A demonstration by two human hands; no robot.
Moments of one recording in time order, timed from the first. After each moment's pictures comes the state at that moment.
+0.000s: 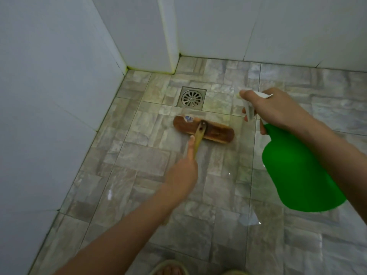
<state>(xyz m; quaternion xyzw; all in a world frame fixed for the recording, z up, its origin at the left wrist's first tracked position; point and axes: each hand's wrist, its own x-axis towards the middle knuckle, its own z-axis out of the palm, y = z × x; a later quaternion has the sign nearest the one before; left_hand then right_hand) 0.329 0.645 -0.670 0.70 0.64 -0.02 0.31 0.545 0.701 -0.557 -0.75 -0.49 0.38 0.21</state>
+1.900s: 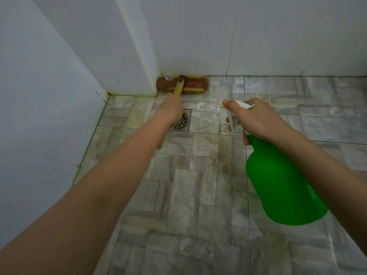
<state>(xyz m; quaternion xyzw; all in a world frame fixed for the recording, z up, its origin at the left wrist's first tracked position) 0.390 0.882 -0.654 0.62 0.71 0.10 0.33 0.554 0.734 -0.563 -0.76 -0.47 0.39 0.24</state>
